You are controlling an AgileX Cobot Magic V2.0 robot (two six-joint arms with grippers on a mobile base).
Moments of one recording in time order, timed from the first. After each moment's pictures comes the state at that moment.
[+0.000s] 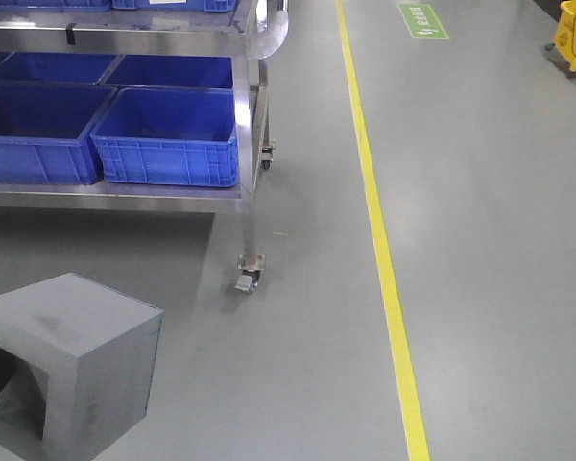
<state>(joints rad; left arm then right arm) -0.56 0.29 -0.23 0.40 0.11 -0.50 0.00 -0.02 0.03 -0.04 0.20 0.00</state>
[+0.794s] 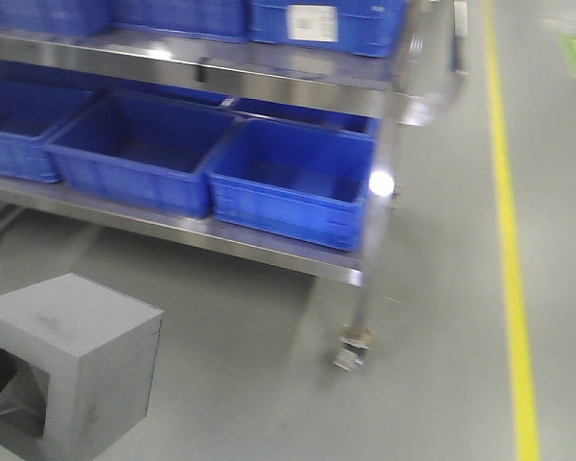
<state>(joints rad) -0.56 0.29 -0.23 0.40 0.11 -0.50 0.00 -0.02 0.03 -0.04 0.20 0.00</state>
